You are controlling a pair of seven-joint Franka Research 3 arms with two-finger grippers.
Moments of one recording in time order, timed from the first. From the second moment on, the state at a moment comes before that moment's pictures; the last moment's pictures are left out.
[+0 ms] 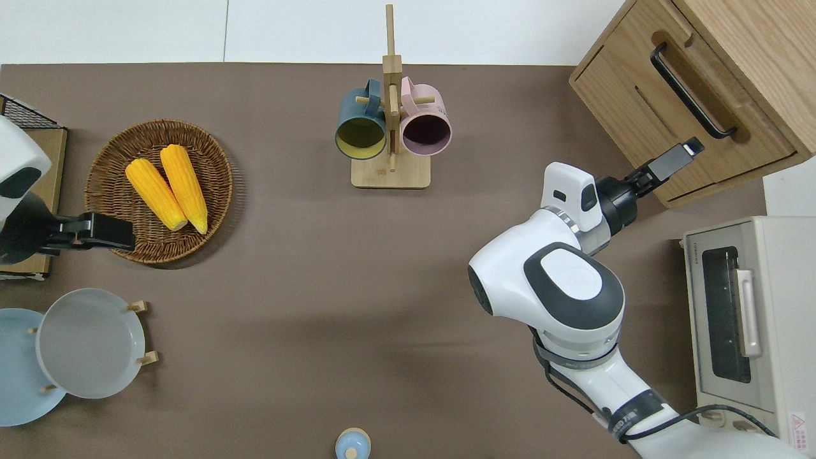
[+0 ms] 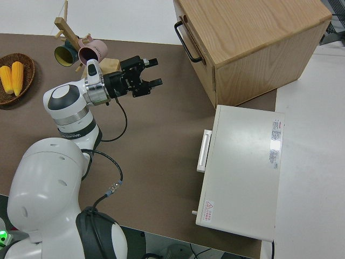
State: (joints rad) left arm 0.06 -0.01 -0.09 -1.60 -0.02 1.57 -0.04; right arm -0.08 0.23 0.51 -1.97 -1.66 1.64 0.52
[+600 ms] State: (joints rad) left arm 0.06 -0.01 -0.09 -1.60 -0.02 1.57 -0.04; right arm -0.13 0.23 0.46 -1.97 -1.71 1.79 0.54
